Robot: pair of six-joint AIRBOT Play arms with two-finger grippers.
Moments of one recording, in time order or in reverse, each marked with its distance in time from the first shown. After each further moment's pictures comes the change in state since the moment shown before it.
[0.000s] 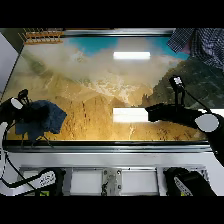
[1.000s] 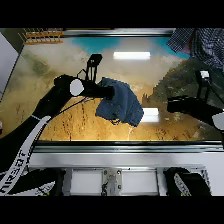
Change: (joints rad) left arm -0.868 -0.026 0.431 -0.094 0.018 -0.191; right arm -0.265 0.032 0.018 -0.137 -0.041 -0.049
